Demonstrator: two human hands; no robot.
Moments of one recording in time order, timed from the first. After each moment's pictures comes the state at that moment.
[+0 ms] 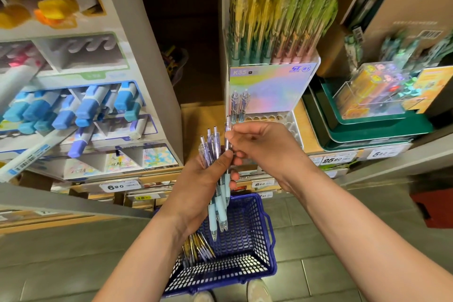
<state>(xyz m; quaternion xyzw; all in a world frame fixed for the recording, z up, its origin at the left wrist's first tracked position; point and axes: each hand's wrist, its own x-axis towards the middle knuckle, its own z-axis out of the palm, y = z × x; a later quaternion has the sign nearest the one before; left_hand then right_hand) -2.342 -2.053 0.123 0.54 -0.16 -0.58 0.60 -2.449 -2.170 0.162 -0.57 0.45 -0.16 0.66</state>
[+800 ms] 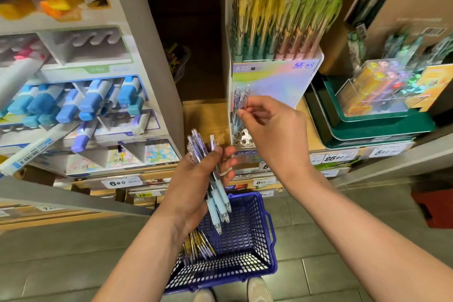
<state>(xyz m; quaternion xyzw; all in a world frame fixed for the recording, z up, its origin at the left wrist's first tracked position) -2.339 -2.049 0.117 0.50 -0.06 -0.57 0.65 -2.442 -2.178 0.150 -0.77 0.41 -0.39 0.30</state>
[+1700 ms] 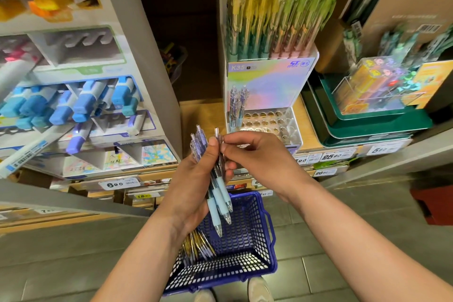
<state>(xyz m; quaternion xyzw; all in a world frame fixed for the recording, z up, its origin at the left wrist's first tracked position) -2.342 -2.051 0.120 0.52 -0.09 -0.58 0.63 -2.460 -2.153 0.146 -0.62 0.41 -0.14 0.65</state>
